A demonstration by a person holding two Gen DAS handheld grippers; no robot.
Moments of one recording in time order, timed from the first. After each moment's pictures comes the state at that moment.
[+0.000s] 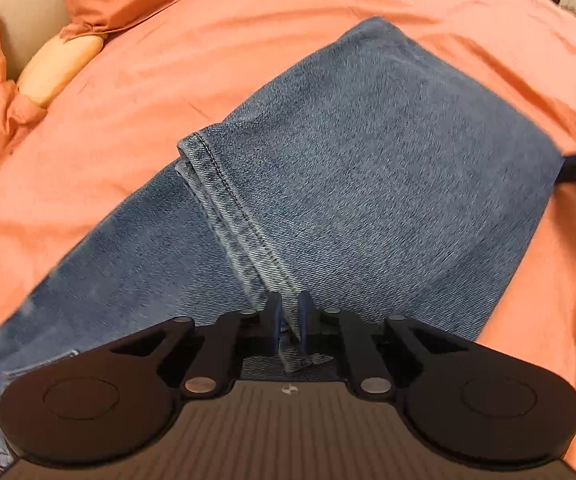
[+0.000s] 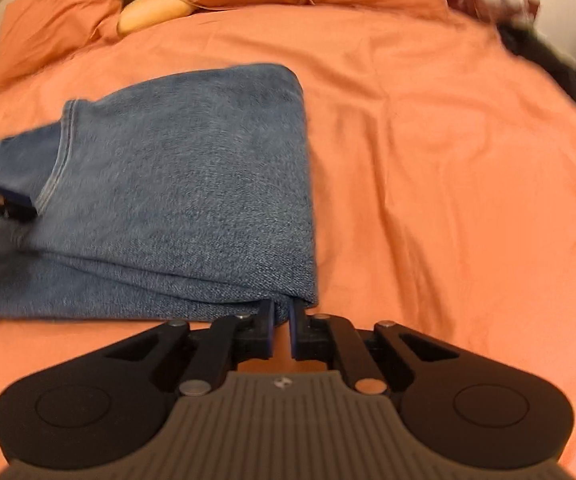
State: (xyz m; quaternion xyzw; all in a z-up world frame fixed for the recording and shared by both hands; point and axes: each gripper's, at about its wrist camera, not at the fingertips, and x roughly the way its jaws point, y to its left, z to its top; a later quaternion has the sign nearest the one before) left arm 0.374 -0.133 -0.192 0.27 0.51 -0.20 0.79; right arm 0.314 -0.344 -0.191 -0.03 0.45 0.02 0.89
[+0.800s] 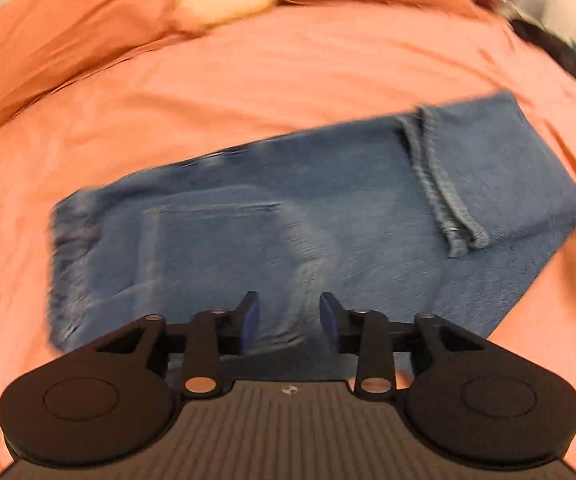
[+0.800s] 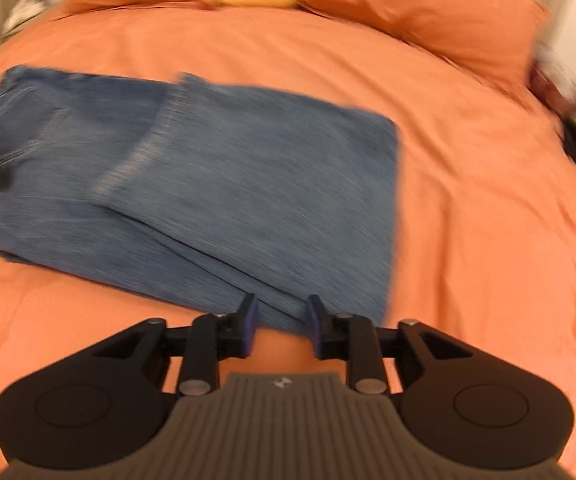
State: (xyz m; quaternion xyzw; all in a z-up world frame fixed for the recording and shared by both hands) left arm 0.339 0.084 -0.116 0.09 0.52 -0.10 0.84; right arm 0.320 -0.262 -0.143 -0.12 0.45 0.13 0.87
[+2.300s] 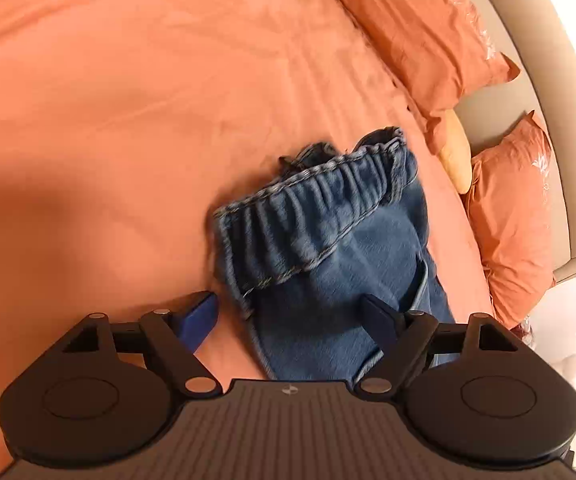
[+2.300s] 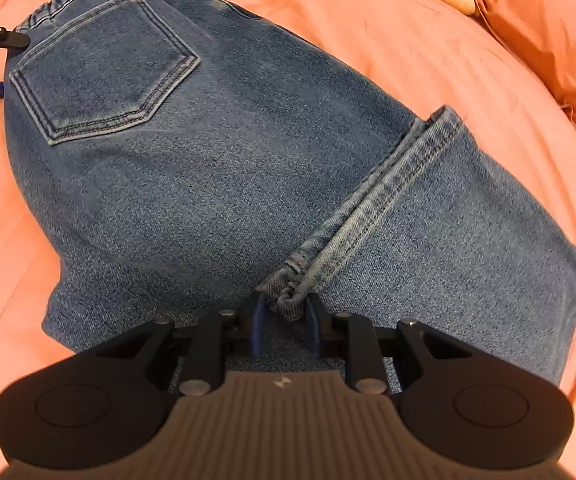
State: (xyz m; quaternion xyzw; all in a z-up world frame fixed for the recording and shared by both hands) left arm 0.315 0.305 -0.224 -0.45 0.41 0.04 0.79; right arm 0.394 -0.093 -0.188 -0.22 0.53 0.20 0.80
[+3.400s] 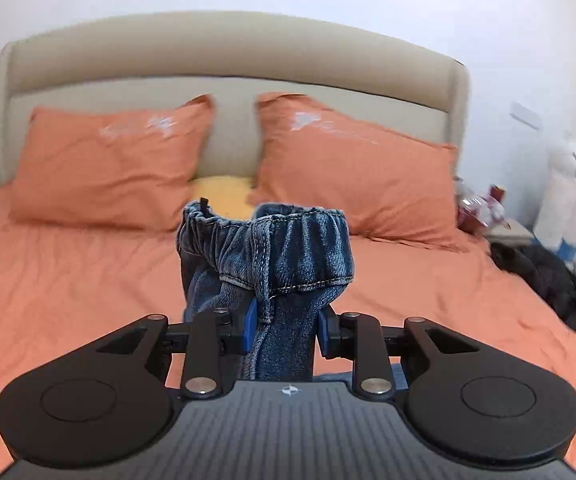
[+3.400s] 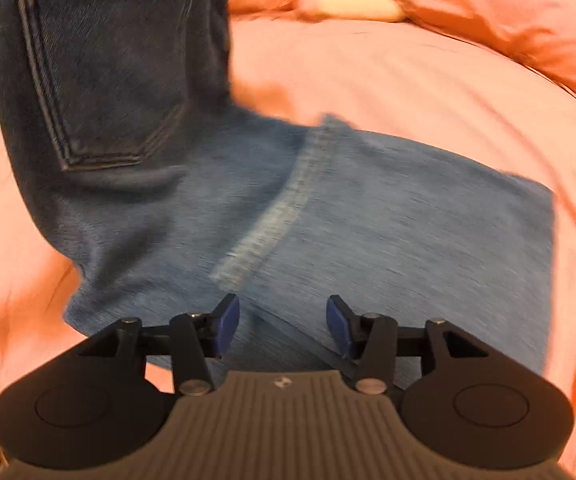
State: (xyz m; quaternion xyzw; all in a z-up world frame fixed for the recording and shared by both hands) left arm 0.338 -0.033 0.029 -0.02 0.27 -0.08 0.96; right arm 0.365 -0.261 -0.142 -0.01 0.47 0.22 0.86
